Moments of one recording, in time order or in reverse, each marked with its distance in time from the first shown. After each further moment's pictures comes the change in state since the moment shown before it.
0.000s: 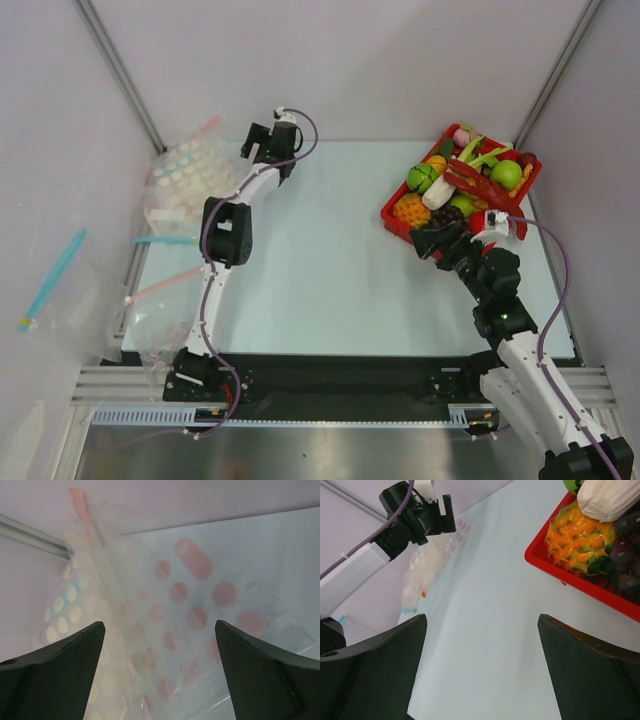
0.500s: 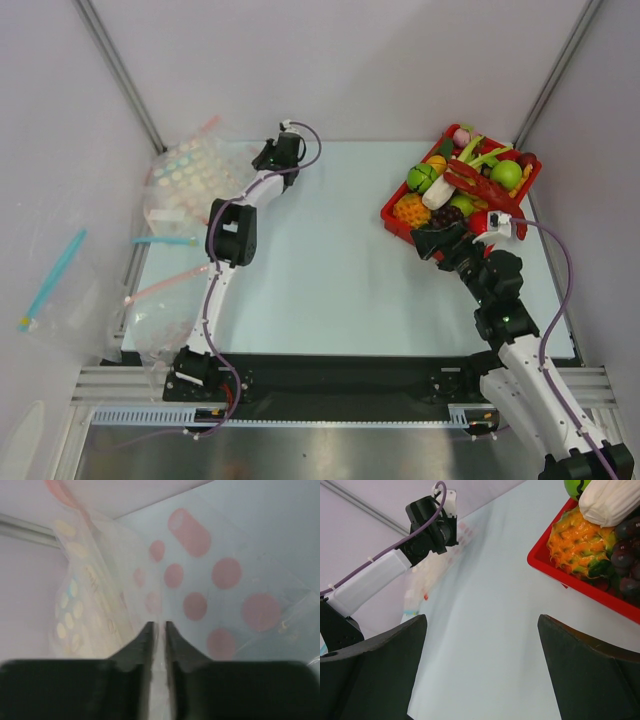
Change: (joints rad) left arm -0.001 0.112 0.045 0.017 -0.056 0.121; right arm 0.000 -0.034 0.000 -0.011 0.001 -0.001
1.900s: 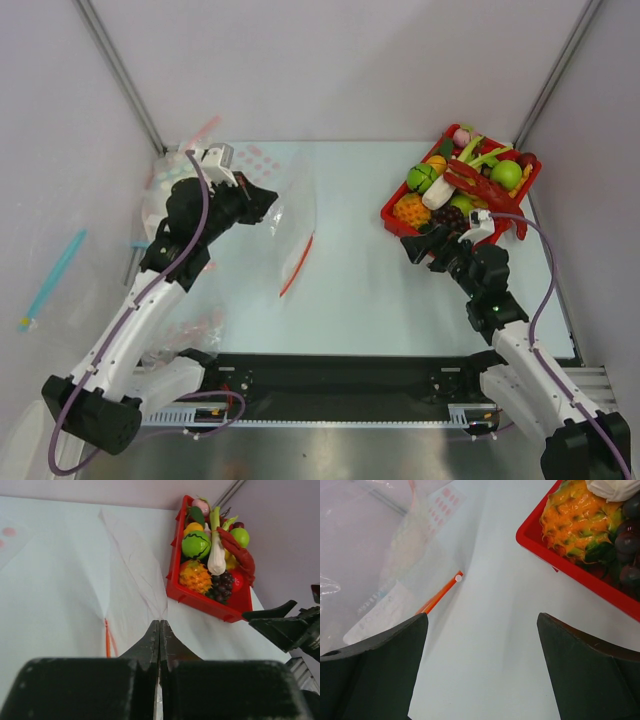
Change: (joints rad) left arm -0.065 -1.663 -1.248 -0.054 0.999 -0.851; right arm 0.015 0.136 -0.026 0.071 -0.046 -0.094
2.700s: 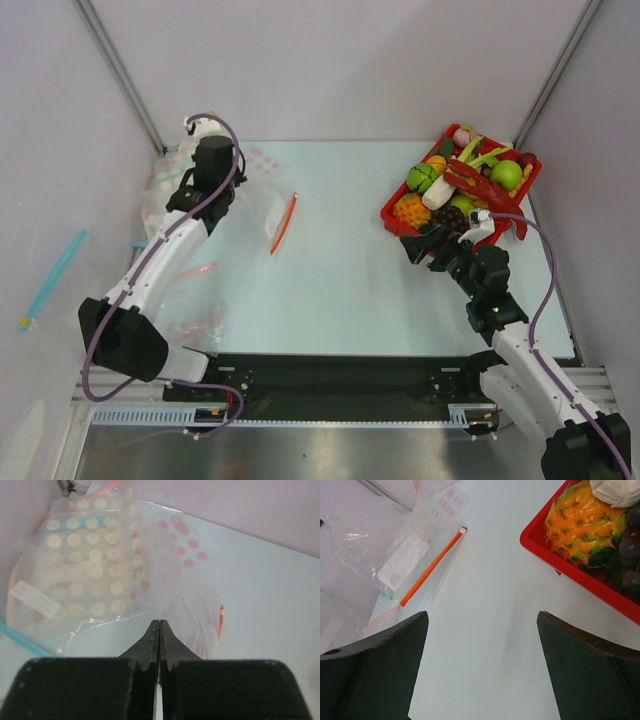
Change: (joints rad) left arm 0.060 0.353 0.270 -0.120 -0.661 0.097; right arm 0.004 -0.001 -0.008 0.024 -0.001 -0.015
